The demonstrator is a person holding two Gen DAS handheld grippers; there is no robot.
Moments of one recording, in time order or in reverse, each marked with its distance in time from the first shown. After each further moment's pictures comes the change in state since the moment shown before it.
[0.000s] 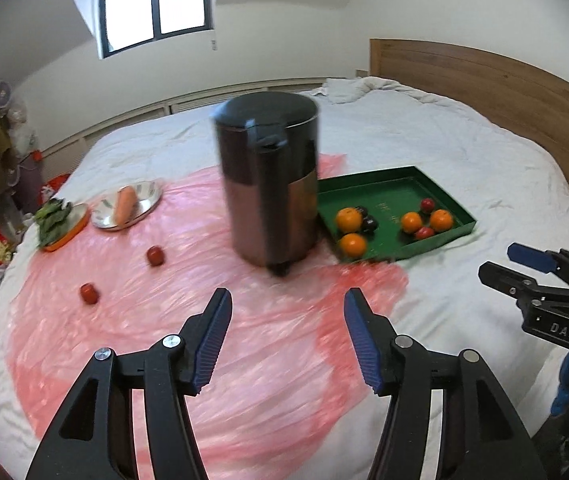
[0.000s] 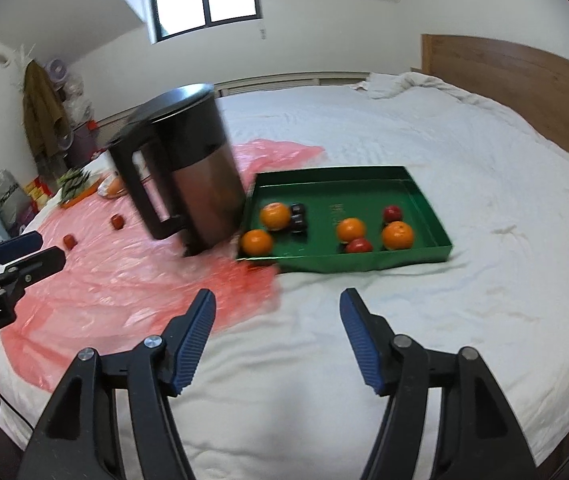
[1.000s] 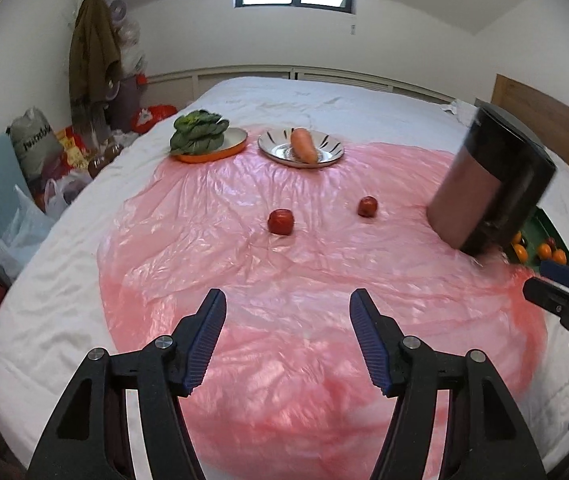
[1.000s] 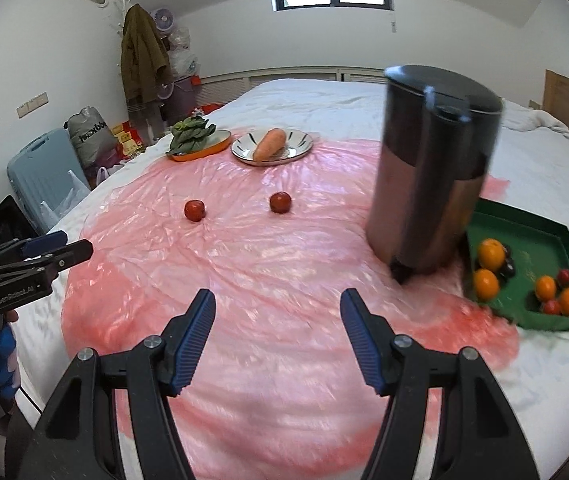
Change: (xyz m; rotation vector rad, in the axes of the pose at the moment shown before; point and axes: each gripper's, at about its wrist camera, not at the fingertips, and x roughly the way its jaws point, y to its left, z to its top) left arm -0.003 0.239 -0.087 -0.322 0.049 0.203; right arm 0.073 0.219 0.016 -0.234 0.058 0.284
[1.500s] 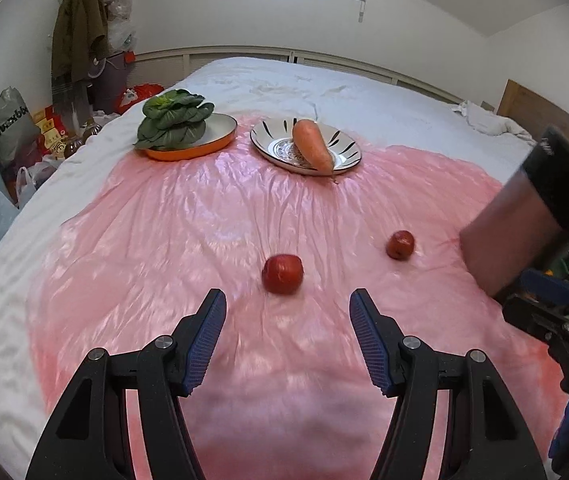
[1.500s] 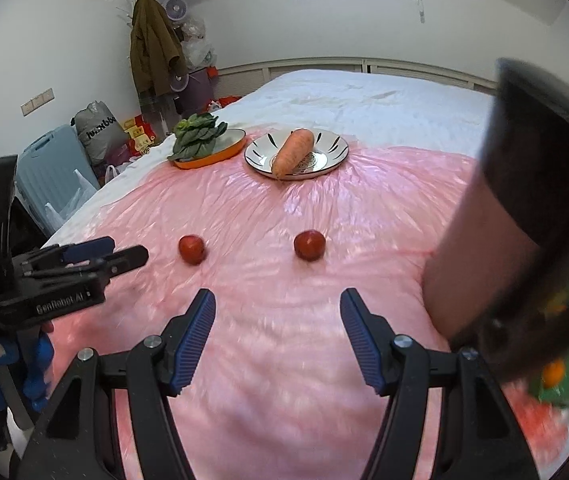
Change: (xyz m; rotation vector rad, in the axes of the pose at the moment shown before) left arm 0.116 0.017 0.057 -0.039 0.053 -0.044; right arm 0.119 0.005 0.067 -0.018 0.037 0.079
